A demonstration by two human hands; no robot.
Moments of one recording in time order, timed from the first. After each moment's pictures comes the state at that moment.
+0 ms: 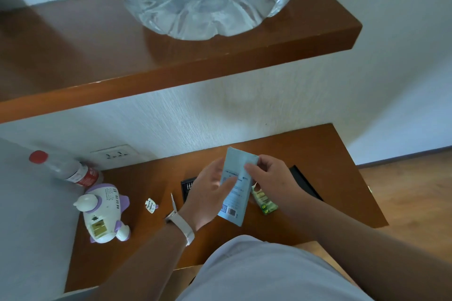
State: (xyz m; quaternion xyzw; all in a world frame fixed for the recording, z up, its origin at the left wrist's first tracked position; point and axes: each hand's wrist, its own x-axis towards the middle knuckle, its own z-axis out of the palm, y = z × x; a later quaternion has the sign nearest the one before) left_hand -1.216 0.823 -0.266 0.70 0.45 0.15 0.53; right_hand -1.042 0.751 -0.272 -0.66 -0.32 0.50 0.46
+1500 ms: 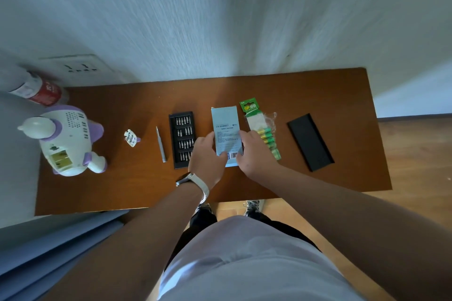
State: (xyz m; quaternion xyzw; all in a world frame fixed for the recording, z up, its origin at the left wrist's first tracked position) left_hand -1.219 0.798 -0.411 0.67 0.62 0.09 0.39; right_hand -1.082 0.757 -0.401 -0.74 -0.53 0.37 0.16
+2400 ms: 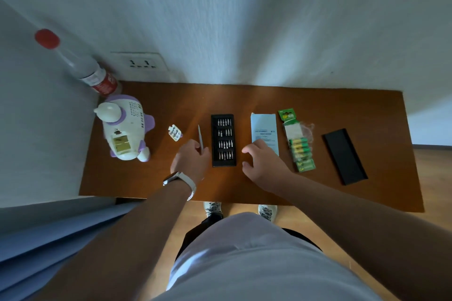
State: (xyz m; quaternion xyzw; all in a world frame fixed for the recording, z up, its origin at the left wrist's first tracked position) left_hand -1.341 0.839 -0.410 0.60 0.73 0.05 0.32; right_hand -1.148 0.769 -0.380 -0.70 -0.61 0.35 0.10
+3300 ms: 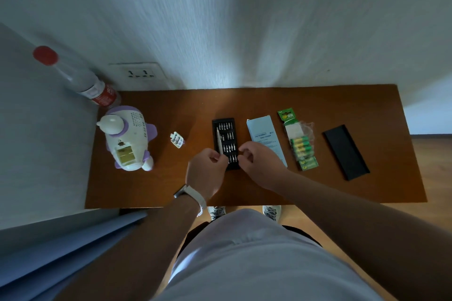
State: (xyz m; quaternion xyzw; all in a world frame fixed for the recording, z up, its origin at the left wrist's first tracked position) left_hand -1.325 0.818 -0.379 0.62 0.66 0.11 0.41; right_hand -1.164 0.782 -0.375 -0.72 -0.53 0.41 0.17
